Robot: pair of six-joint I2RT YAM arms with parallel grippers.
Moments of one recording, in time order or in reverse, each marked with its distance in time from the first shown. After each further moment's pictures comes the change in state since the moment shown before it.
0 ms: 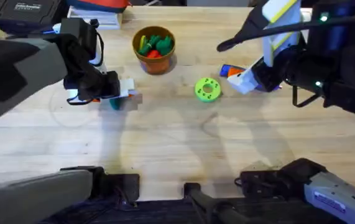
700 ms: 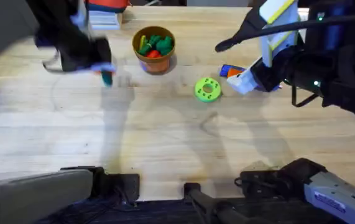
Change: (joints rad) left arm -0.007 0.020 0.357 -0.267 0.013 -0.007; right arm 0.000 0.010 0.000 -0.002 0.000 0.001
